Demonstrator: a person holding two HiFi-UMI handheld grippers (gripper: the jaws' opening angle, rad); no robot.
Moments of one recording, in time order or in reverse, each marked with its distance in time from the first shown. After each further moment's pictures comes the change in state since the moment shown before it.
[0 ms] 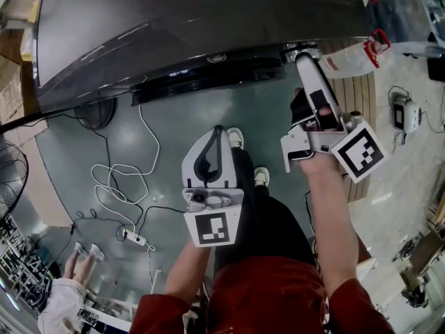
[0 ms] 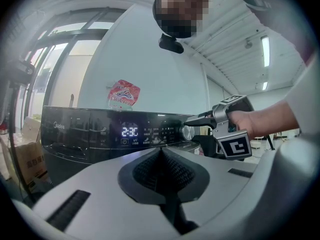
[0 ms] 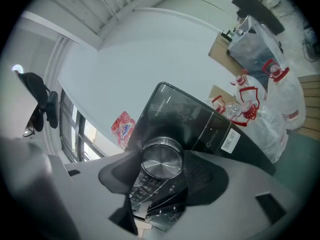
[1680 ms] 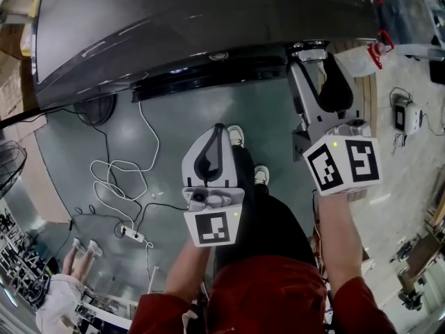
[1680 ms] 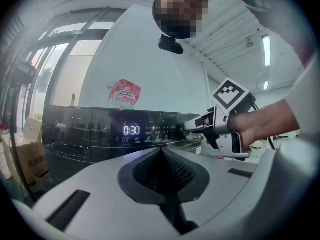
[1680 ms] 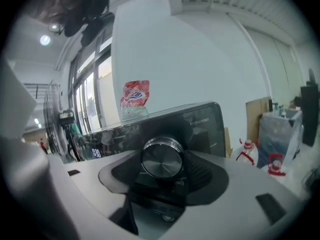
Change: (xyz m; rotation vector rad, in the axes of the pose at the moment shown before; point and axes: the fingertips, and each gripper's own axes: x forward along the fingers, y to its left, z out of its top) left arm 0.001 0.003 -0.005 0.000 0.003 0.013; right arm 0.003 0.010 -0.011 -0.744 0.104 -0.156
